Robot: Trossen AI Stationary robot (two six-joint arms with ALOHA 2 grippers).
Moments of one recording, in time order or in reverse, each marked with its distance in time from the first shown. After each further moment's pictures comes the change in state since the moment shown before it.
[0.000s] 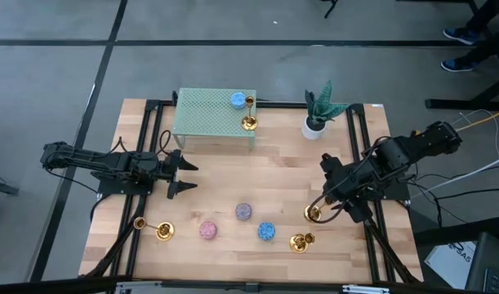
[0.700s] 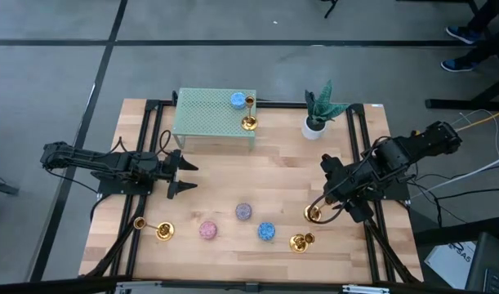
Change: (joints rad) left arm 0.000 0.000 0.000 0.000 0.000 0.000; right arm 0.000 0.002 0.000 -0.019 0.000 -0.017
